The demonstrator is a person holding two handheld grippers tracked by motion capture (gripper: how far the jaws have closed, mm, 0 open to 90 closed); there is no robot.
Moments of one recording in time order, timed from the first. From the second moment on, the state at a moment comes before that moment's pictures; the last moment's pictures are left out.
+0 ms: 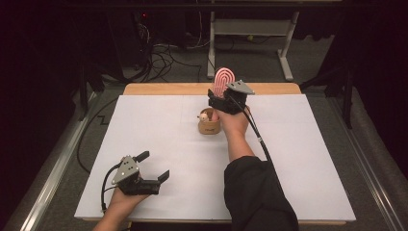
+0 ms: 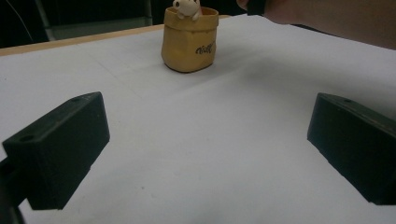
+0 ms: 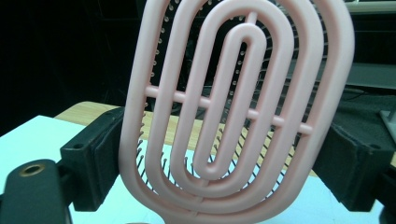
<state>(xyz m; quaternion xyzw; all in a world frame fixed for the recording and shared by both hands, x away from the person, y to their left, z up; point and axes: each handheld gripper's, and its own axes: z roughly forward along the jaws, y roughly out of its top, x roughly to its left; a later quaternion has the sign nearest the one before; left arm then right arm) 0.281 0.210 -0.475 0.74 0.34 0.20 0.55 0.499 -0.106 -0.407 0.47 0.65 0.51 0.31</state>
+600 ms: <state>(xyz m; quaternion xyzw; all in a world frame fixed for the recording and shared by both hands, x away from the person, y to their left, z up) 0.280 0.210 -0.475 0.74 0.34 0.20 0.55 0.499 -0.109 -0.405 0.47 0.65 0.51 0.32</state>
